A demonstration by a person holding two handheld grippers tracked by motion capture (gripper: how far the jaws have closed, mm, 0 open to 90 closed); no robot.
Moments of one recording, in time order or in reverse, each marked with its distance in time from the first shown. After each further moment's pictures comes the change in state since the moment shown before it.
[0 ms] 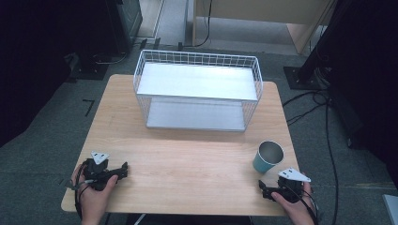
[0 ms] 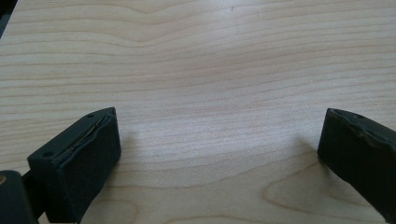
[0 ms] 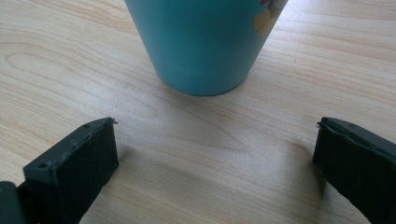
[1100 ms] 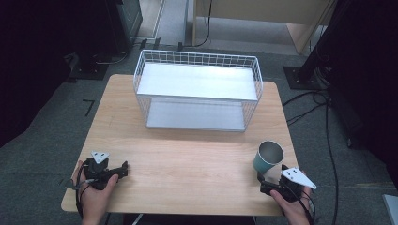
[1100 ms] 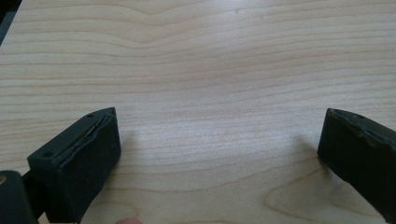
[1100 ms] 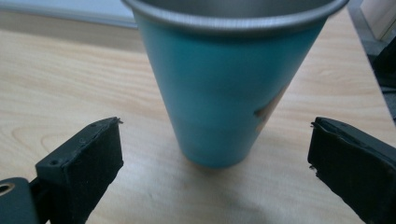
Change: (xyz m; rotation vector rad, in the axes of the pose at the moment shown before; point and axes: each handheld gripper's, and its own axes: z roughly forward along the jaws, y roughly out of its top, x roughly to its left) left arm -0.001 0.002 0.001 0.000 0.017 -0.019; right arm 0.021 0.018 -0.022 -0.235 -0.042 0.065
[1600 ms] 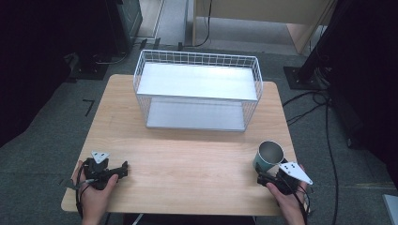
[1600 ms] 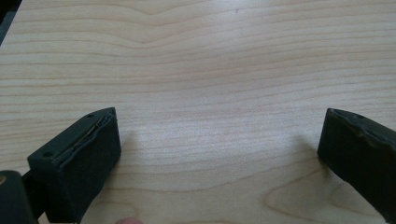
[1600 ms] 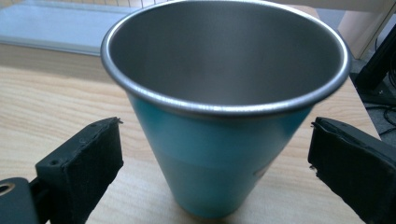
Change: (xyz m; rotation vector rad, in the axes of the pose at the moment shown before) left arm 0.000 0.000 0.000 0.000 0.000 0.000; right arm 0.004 0.011 0.016 -0.087 -0.048 0.015
